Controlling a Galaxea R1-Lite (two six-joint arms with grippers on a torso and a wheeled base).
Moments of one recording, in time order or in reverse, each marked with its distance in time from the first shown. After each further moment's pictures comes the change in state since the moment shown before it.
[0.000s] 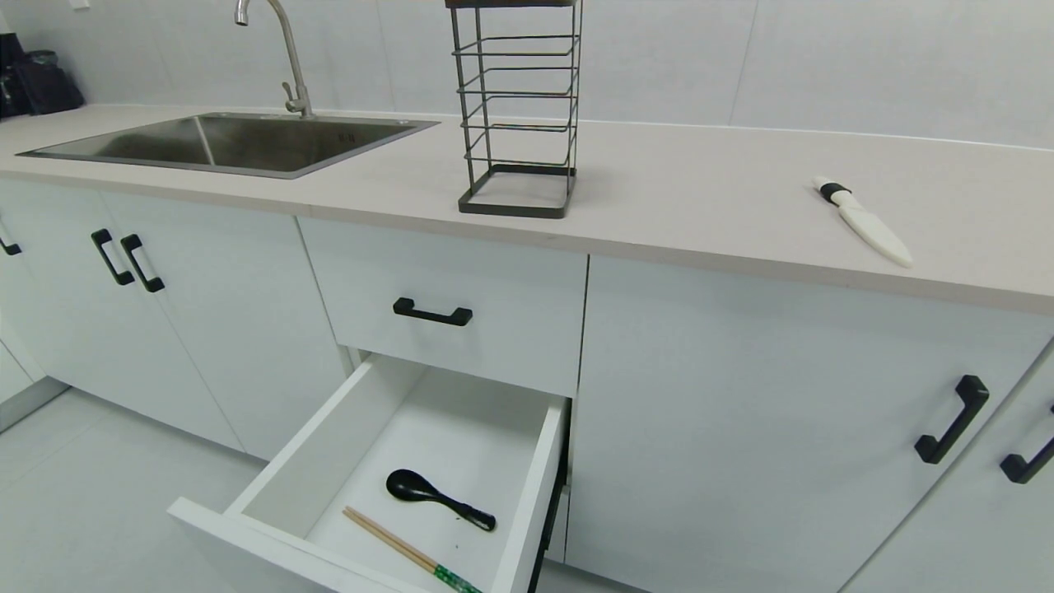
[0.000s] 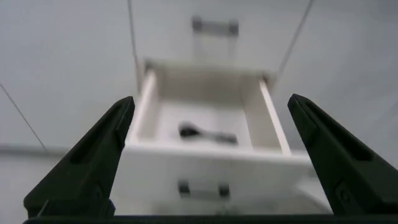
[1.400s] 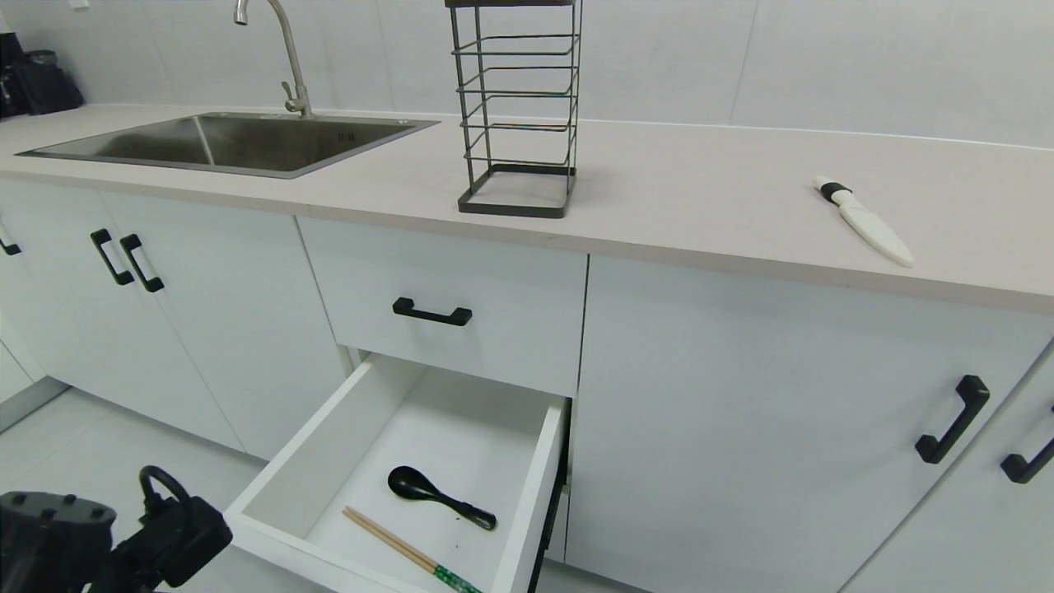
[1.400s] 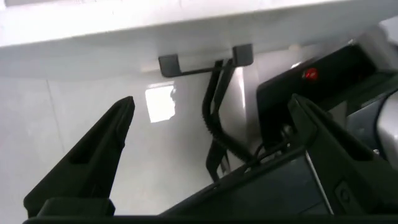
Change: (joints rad) left arm -0.155 0.939 0.202 -0.245 0.021 0.227; right arm 0.000 0.000 0.000 0.000 0.000 0.000
